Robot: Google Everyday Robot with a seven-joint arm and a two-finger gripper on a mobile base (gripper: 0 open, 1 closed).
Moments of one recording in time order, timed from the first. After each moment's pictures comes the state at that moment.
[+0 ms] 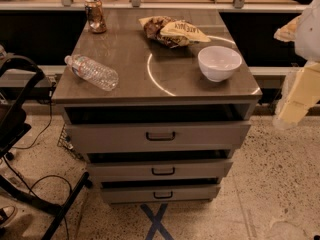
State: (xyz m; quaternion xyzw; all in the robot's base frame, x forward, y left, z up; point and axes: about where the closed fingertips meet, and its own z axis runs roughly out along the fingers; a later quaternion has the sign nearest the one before) arm 0.438 -0.214 0.988 -0.60 0.78 -0.05 0.18
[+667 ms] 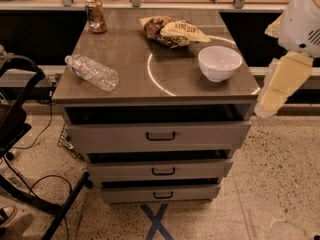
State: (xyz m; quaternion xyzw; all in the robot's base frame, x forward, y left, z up) arm 0.462 -0.202 0.986 -0.58 0.80 -0.04 0.18
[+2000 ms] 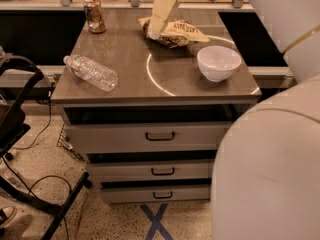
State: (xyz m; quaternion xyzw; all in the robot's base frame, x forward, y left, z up) arm 0.669 -0.049 1.009 -0.46 0.86 -0.06 0.19
